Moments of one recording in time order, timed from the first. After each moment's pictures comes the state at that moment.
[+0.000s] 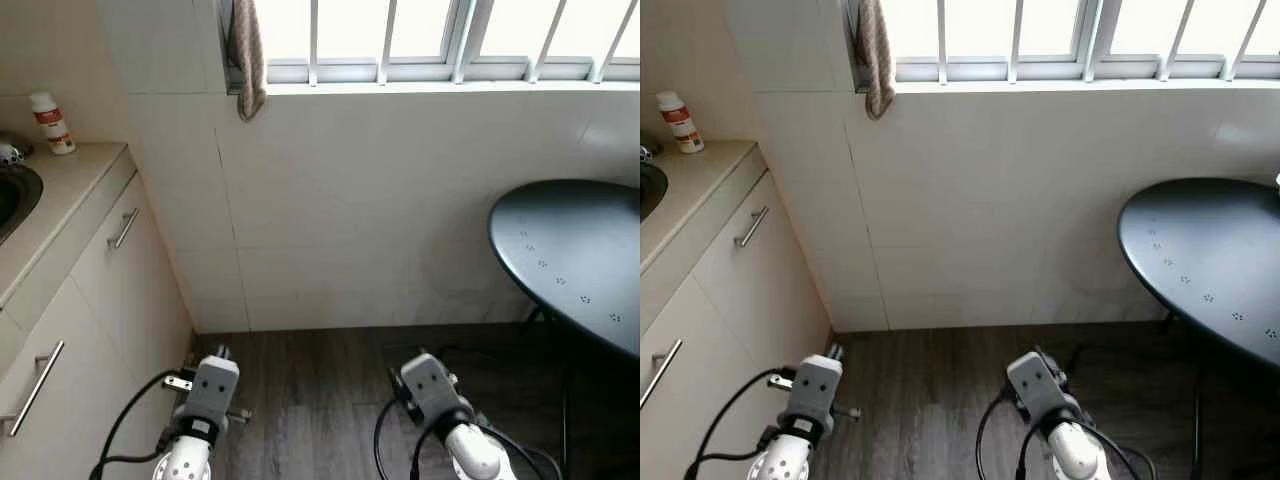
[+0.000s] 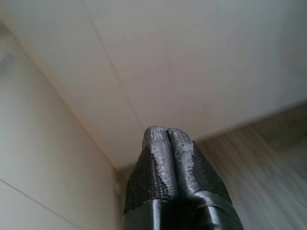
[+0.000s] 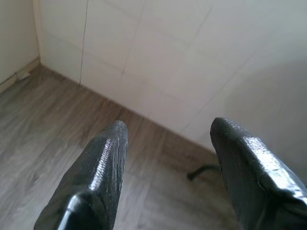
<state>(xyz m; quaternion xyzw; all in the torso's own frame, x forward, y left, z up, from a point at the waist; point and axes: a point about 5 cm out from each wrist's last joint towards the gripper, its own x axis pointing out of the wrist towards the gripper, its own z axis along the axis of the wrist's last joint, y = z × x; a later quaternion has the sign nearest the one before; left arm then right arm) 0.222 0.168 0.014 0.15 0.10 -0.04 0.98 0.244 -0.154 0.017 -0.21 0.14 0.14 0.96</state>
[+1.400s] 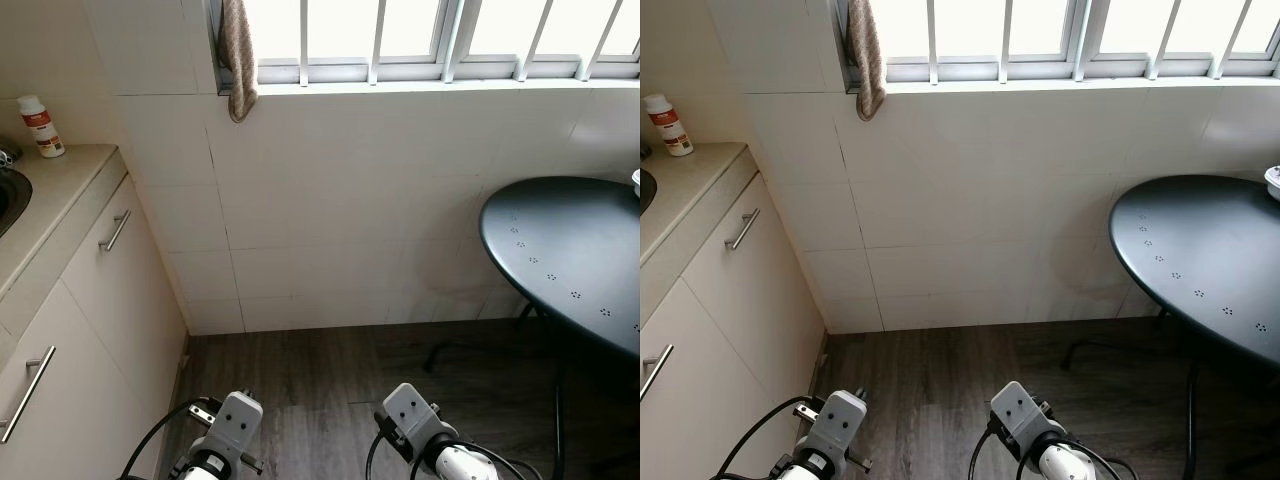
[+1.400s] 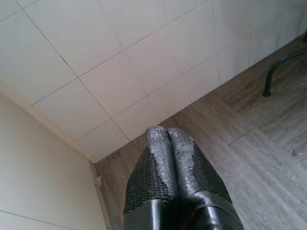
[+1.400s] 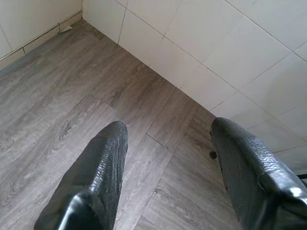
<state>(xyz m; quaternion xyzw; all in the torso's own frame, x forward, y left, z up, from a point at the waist) 0.196 0.156 0.003 0.20 0.13 -0.13 0.96 0.230 -0.144 -0.002 -0.25 0.20 0.23 0.92</state>
